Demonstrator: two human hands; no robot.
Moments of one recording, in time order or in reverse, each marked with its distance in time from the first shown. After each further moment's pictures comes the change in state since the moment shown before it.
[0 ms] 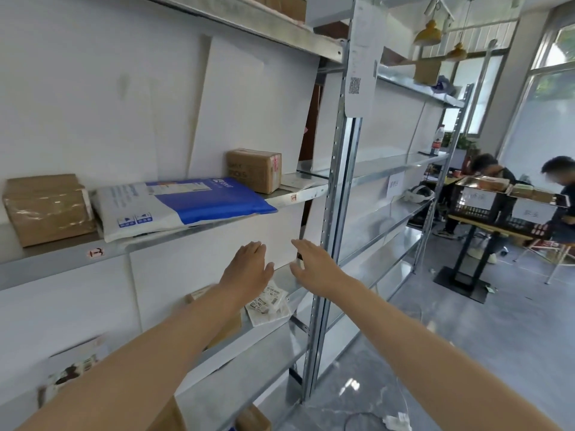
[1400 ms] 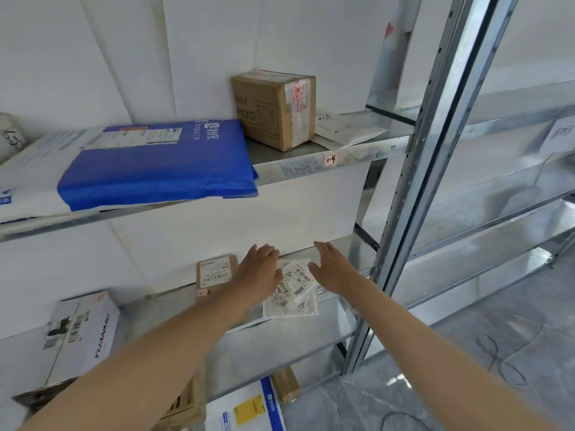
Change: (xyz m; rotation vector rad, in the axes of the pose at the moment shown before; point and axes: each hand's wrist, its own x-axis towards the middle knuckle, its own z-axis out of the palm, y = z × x) left_hand 0.123 -0.047 0.151 0.235 -0.188 -0.243; right_hand 0.191 0.161 0.147 0.165 -0.381 -0.075
